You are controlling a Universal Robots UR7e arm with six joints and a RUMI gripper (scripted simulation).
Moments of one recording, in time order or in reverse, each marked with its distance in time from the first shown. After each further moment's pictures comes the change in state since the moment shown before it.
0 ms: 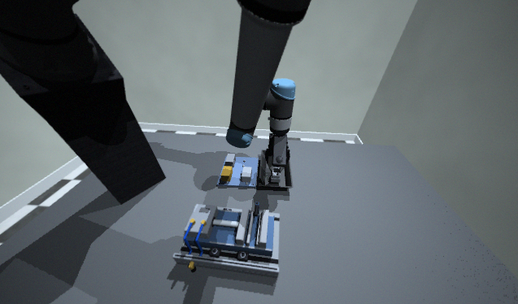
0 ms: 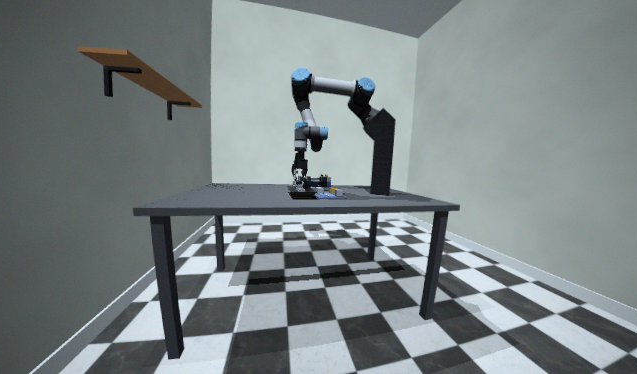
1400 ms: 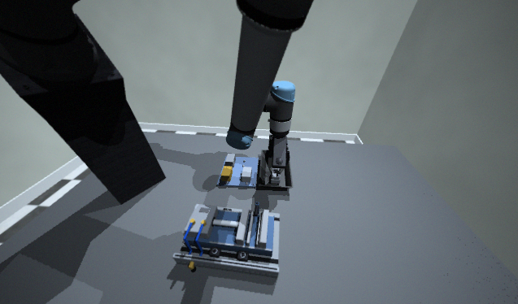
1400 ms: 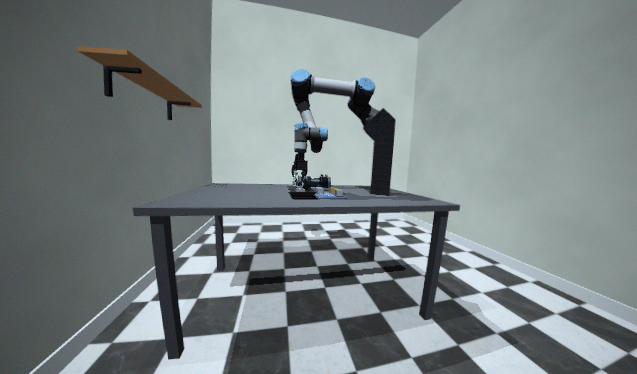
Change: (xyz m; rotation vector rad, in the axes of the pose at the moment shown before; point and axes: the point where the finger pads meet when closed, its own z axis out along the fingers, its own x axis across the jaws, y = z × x) arm 0.000 0.000 0.007 0.000 0.000 -0.001
